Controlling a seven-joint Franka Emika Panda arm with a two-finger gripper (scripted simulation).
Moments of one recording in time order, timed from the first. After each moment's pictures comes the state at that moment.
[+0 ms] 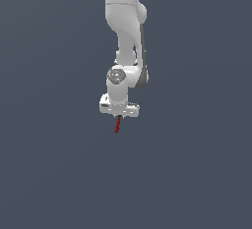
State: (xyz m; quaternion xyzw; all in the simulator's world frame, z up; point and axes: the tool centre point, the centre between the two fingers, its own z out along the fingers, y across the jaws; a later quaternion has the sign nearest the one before) arm -0.079 -0.035 0.010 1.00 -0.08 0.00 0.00
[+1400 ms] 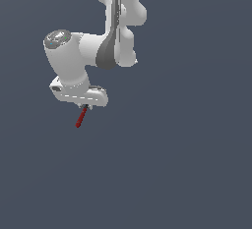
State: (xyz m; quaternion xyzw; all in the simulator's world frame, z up) arm -0.025 -0.171 0.172 1.00 -0.08 0.00 0.00
